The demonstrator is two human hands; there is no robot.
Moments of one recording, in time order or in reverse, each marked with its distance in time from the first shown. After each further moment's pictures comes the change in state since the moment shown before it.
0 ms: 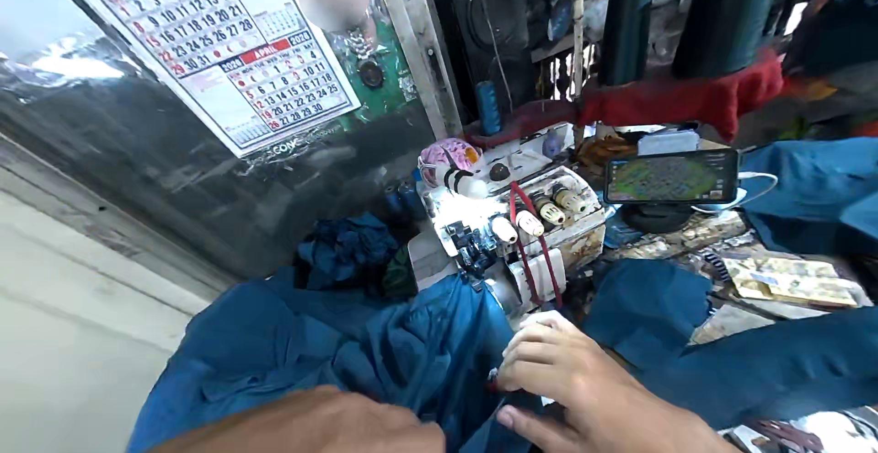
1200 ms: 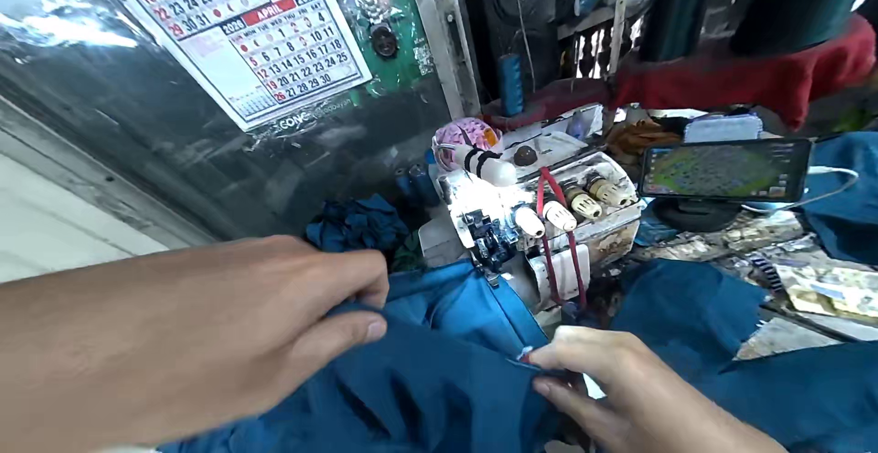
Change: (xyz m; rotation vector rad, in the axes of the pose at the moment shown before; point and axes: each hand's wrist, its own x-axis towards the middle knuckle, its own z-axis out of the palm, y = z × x) left_hand -0.003 -0.073 -0.023 0.234 0.381 -0.234; right_hand -0.006 0.009 -0.013 0.128 -0.019 0.266
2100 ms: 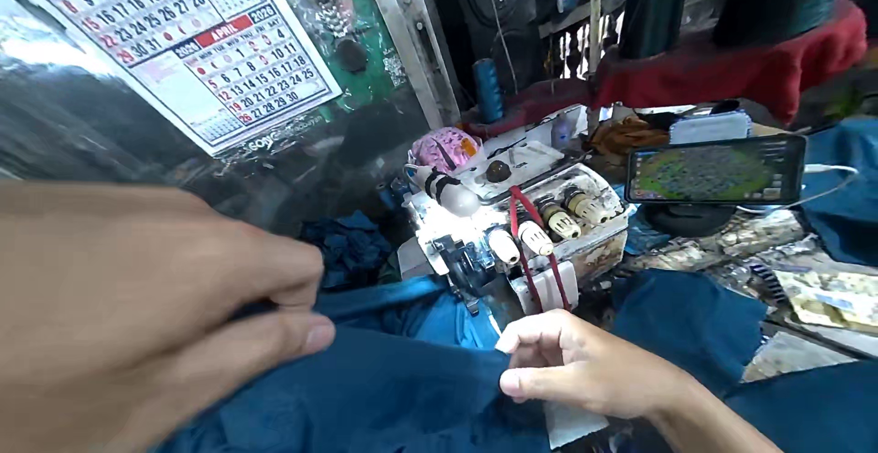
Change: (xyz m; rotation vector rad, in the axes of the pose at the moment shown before) left_hand 0.033 0.003 -0.043 0.147 -0.005 -0.049; right_hand 0.047 0.039 -0.009 0.921 -0.342 0.147
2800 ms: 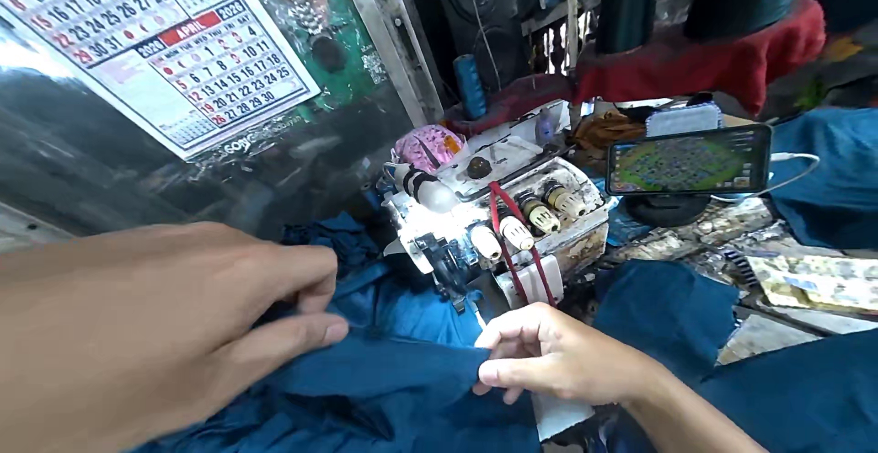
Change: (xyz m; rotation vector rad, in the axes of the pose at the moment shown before) left_hand 0.014 0.000 0.022 -0.040 -0.037 -0.004; right_hand 0.003 0.004 0.005 0.031 0.021 0.030
